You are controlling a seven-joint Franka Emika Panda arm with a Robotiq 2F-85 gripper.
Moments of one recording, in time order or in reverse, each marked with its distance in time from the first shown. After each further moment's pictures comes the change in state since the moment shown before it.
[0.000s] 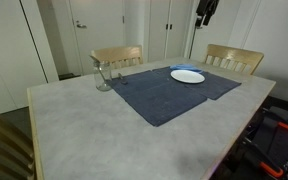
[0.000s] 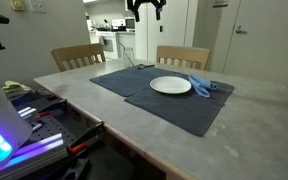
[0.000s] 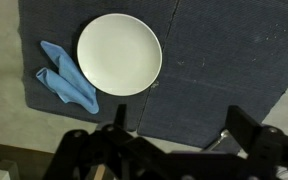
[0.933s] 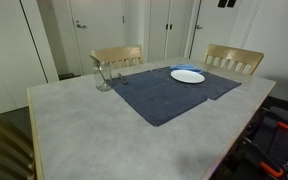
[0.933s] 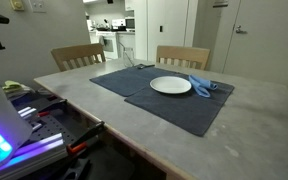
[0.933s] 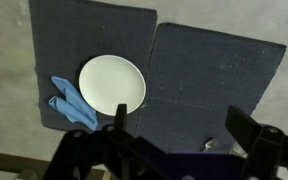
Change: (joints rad) arm -0.002 -0.352 0.115 -0.151 -0.079 -0.234 0.214
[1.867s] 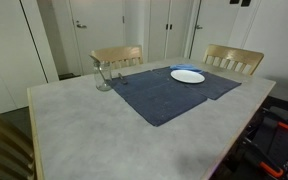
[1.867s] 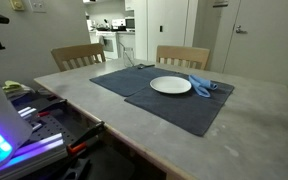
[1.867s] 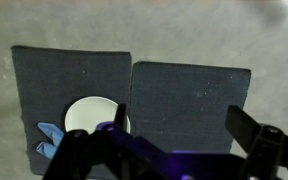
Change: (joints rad) arm 0.003 -0.066 0.053 -0.001 0.098 -0.215 0.116
